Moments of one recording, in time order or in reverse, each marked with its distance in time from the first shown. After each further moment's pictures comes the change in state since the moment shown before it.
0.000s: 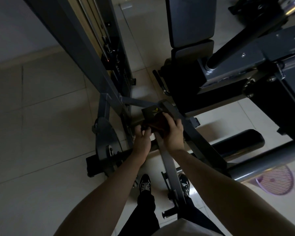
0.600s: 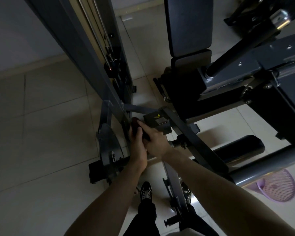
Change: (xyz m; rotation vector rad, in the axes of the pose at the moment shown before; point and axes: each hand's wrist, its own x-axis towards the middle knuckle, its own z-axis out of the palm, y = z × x) left_hand -0.018 0.015 -0.018 -0.493 0.009 0.125; right_hand 0.000 -0.053 0.025 -0.086 -0.401 -0.208
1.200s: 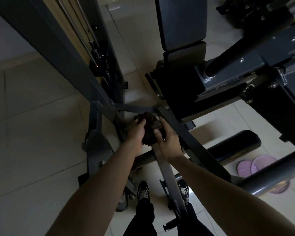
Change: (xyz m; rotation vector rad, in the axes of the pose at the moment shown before) left_hand 0.103 0.008 0.035 0.312 -0.029 -0.343; right_hand 0.007 0.058 -0.019 0.235 0.324 0.242
